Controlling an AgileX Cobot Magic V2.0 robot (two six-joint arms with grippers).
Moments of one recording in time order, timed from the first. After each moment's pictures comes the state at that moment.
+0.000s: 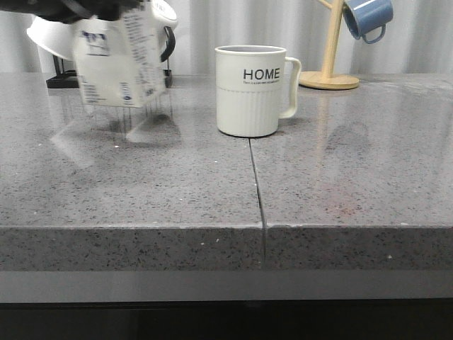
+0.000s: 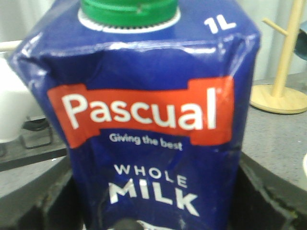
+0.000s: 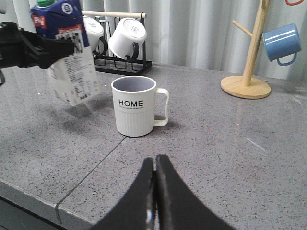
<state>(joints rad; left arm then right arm) -0.56 1.56 -0.88 -0.37 -0.59 0.37 0.38 0.13 -0.39 0.08 0.40 -0.04</state>
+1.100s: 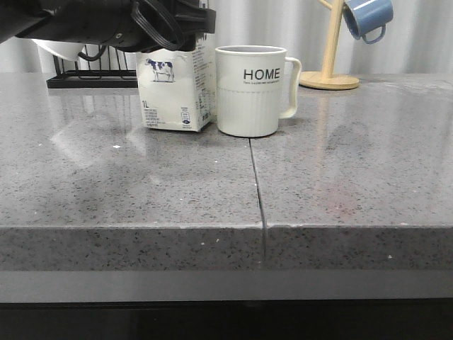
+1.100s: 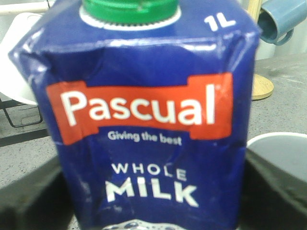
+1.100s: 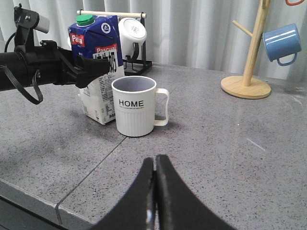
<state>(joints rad) -0.67 1.72 -1.00 -0.46 -0.61 0.39 0.38 0.13 -0.39 0.08 0.40 -0.03</state>
